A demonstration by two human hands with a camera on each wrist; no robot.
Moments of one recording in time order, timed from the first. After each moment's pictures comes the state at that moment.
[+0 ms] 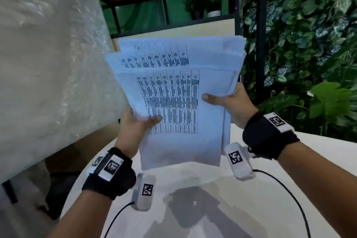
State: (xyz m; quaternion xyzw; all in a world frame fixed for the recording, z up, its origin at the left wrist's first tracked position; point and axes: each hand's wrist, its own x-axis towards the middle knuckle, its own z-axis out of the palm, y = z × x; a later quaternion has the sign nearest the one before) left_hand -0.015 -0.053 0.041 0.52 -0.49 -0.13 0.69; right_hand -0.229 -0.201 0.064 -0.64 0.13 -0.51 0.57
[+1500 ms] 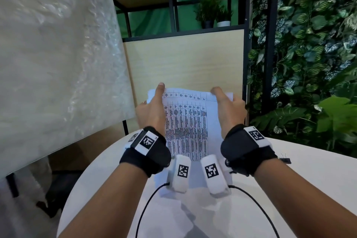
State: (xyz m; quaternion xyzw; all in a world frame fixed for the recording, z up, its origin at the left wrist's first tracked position) left_hand -0.059 -0.084 0.088 0.58 -0.16 -0.12 0.79; right_hand -0.189 -0.164 0.077 -0.49 0.38 -0.60 0.50
